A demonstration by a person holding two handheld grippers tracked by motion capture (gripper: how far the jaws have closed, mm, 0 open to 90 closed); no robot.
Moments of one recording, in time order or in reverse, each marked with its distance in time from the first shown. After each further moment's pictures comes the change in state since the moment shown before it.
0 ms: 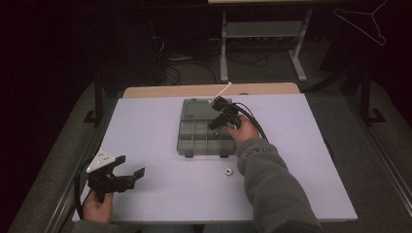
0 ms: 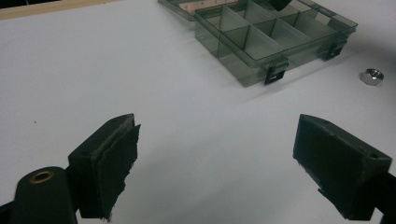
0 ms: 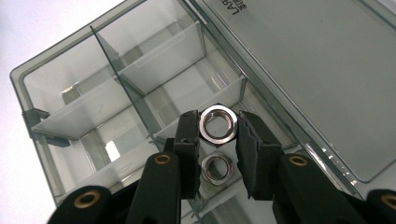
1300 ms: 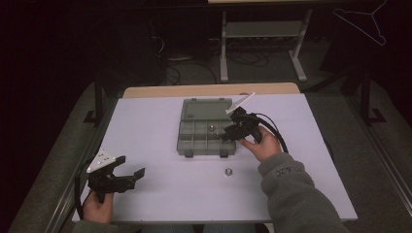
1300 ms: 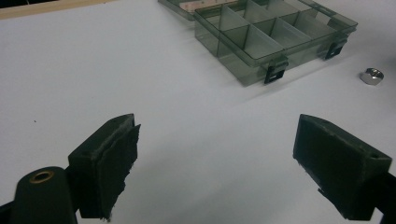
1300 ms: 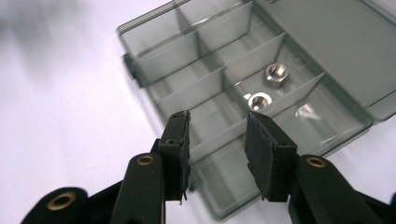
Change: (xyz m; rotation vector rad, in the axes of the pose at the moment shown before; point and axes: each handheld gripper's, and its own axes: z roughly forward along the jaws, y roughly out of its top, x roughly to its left) left arm -0.002 0.000 0.000 -0.005 0.004 -0.007; right arm 0.036 -0.056 -0.066 -0.099 0.033 -0.050
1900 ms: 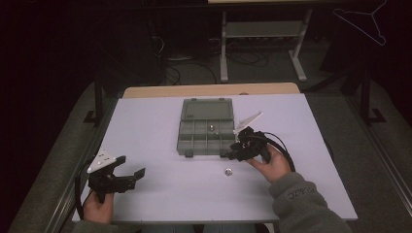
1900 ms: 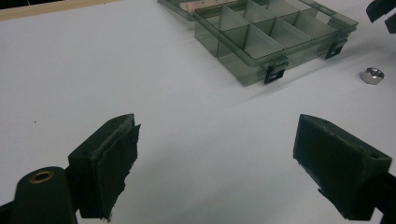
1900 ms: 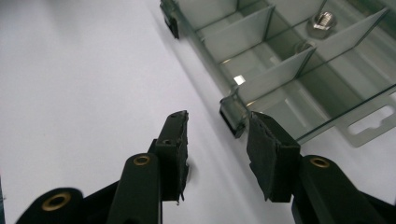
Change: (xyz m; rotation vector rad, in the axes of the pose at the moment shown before) left arm -0.001 0.000 0.000 0.004 0.002 0.003; right arm 0.029 -0.048 -0.005 0.015 0.022 -0.020
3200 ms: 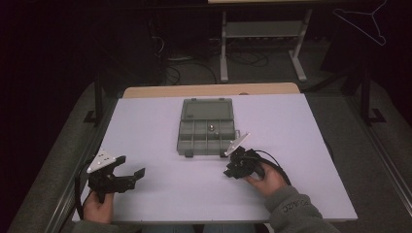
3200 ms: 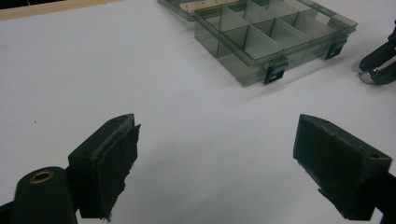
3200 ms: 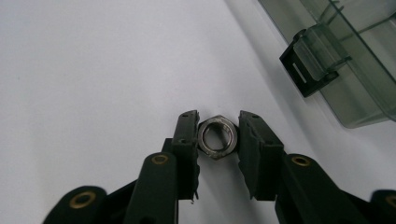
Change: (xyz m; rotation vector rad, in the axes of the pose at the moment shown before) left arm 0.000 0.000 0.000 0.000 0.000 0.001; right arm 0.025 -0.028 0.041 0.119 -0.012 -0.094
